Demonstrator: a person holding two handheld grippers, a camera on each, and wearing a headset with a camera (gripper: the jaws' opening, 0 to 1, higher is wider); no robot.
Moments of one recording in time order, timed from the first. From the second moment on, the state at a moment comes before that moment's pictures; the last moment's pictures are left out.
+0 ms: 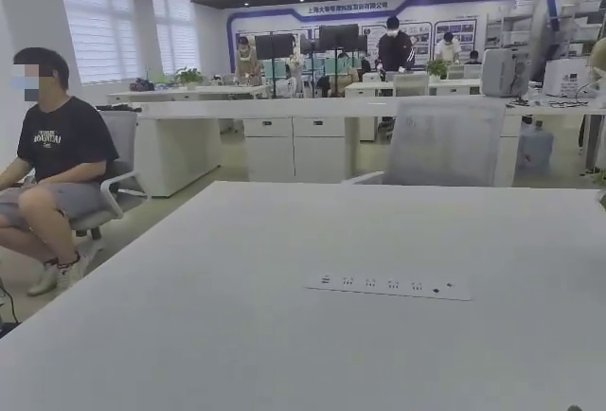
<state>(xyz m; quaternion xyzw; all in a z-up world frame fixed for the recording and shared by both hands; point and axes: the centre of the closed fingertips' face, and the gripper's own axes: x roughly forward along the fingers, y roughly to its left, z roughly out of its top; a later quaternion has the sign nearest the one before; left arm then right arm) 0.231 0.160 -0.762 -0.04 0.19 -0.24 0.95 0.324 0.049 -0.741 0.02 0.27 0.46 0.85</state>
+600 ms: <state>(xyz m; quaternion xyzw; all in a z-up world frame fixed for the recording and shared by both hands) 0.231 0.160 -0.762 -0.04 0.19 -0.24 0.95 0.277 0.060 -0.792 0.01 0.32 0.49 0.81</state>
